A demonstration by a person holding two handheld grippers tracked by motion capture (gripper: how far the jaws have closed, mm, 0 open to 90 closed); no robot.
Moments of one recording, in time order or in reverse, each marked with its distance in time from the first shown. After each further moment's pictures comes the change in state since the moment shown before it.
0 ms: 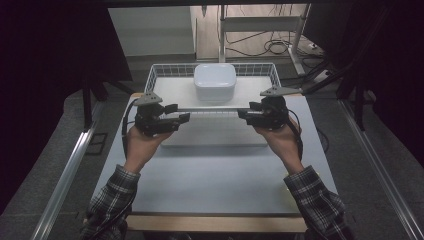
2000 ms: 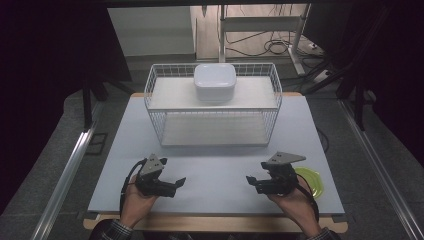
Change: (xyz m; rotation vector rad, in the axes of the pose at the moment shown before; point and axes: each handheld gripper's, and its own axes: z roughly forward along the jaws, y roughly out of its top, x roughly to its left) left arm -0.029 -0.154 0.002 0.157 0.034 0.088; right arm 0.033 -0.147 -0.040 0.213 0.040 -0.041
